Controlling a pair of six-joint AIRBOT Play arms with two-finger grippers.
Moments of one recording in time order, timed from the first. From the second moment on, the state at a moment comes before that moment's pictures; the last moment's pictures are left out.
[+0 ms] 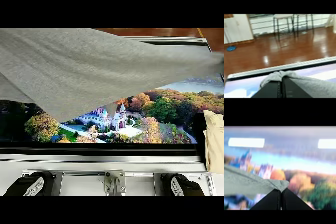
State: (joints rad) left arm 0.09 -0.90 1.86 1.32 -1.00 -1.26; right arm -0.26 -0.80 1.73 -1.03 1.55 1.44
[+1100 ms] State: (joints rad) left arm -0.21 -1.81 1.86 1.16 -1.14 -1.39; right arm -0.06 -1.18 1.05 -1.09 1.24 1.57
